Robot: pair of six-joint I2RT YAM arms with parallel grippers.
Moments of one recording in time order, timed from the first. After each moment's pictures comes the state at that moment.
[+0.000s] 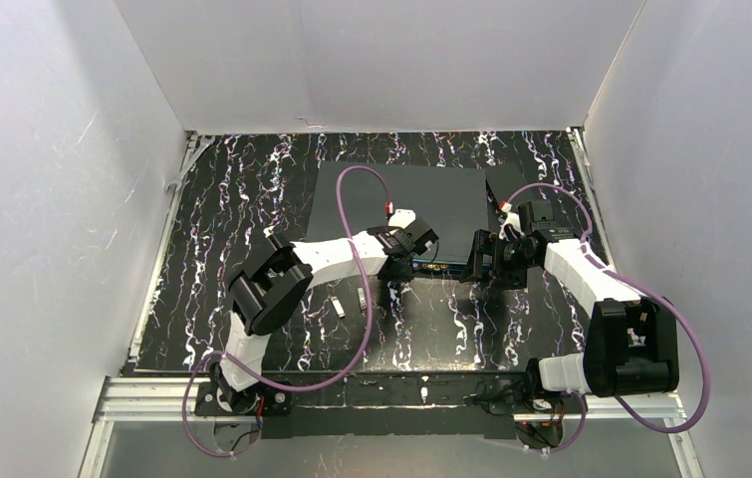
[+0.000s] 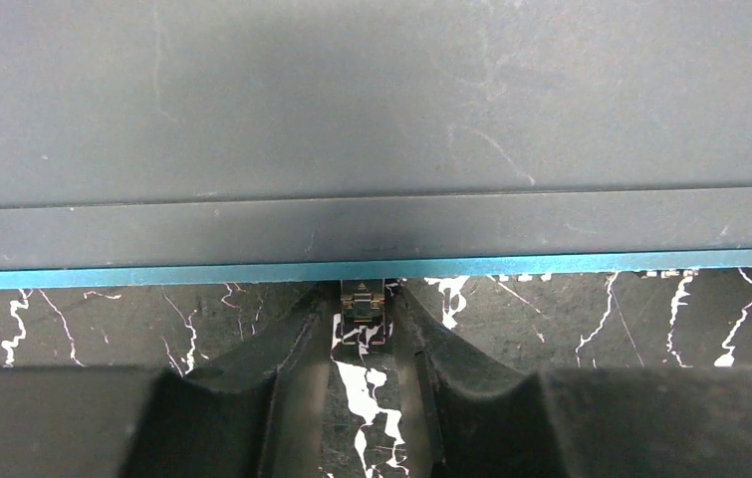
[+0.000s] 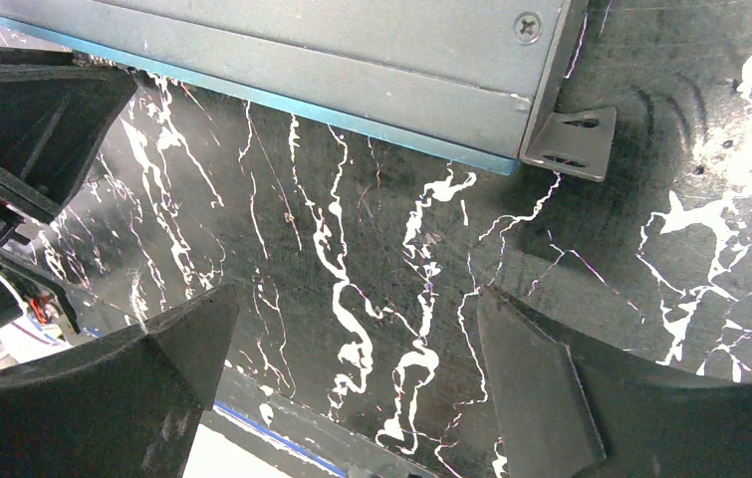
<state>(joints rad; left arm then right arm) -0.96 1.99 1.39 -0.58 -0.39 -0.75 0.12 1.34 0.79 -0.64 -0.46 0.23</state>
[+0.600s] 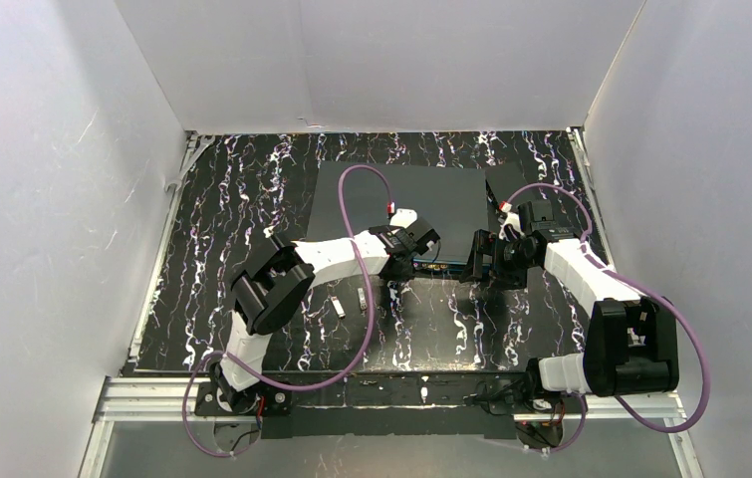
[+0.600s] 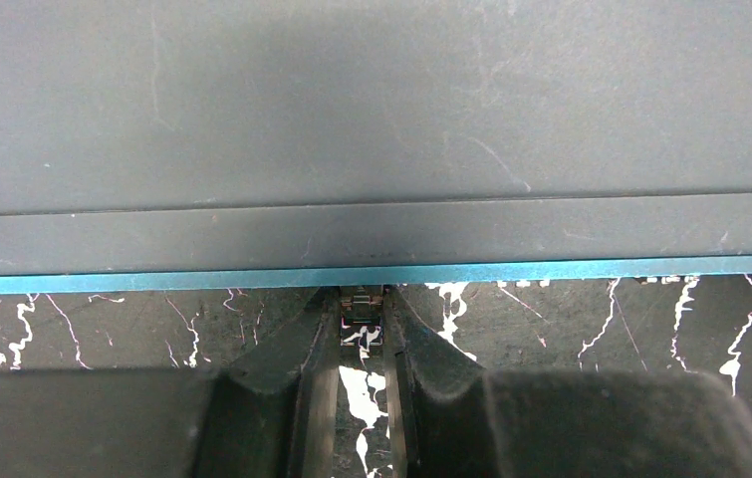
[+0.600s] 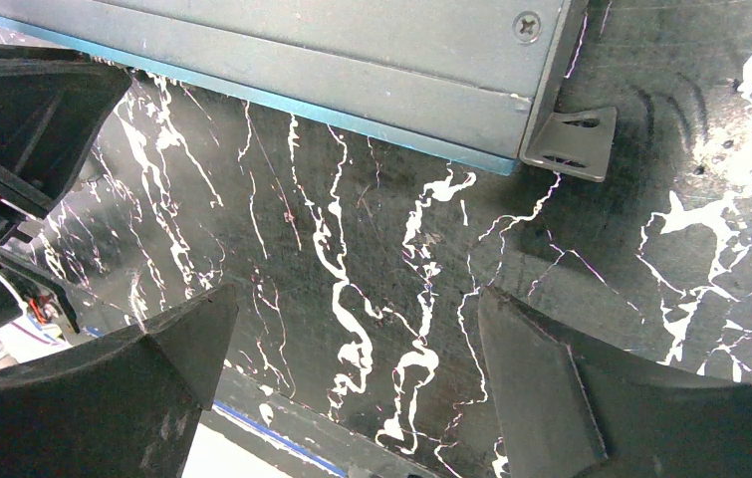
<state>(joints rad) -0.96 2.01 1.41 -0.59 -0.40 -0.74 0.12 1.34 0.79 -0.64 -0.46 0.23</state>
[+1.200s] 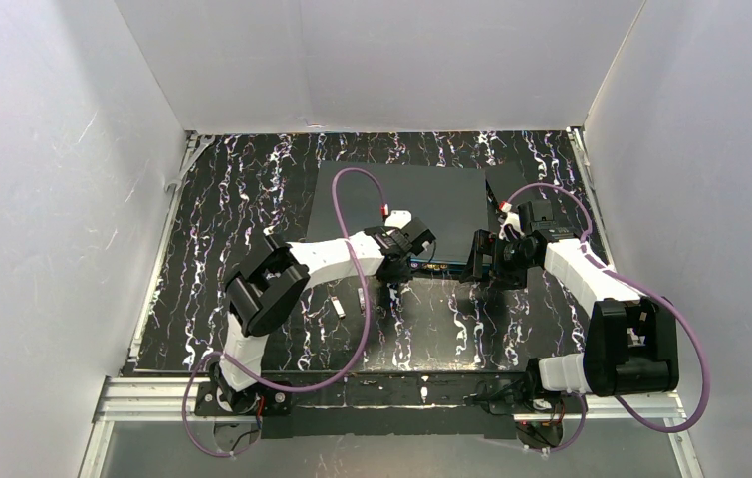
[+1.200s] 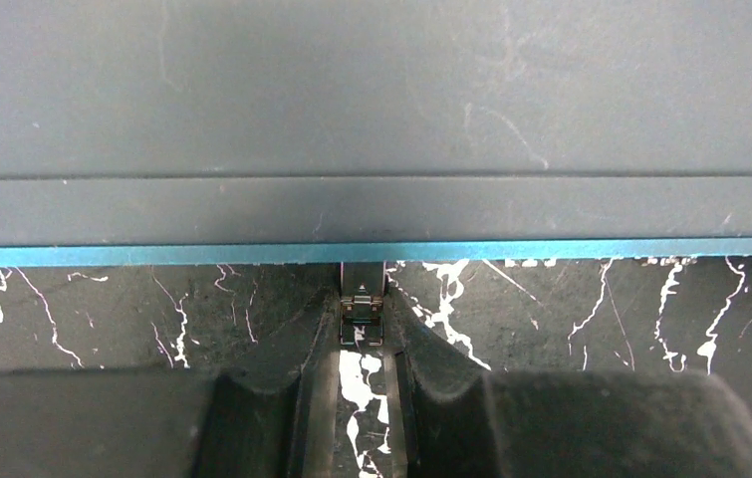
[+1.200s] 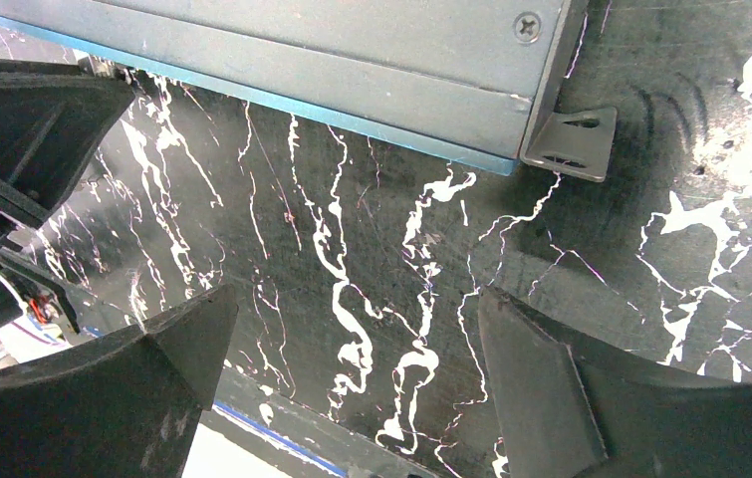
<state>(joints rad) -0.95 1.98 1.37 -0.58 -0.36 -0.79 0.12 1.34 0.79 -0.64 -0.46 0.23</state>
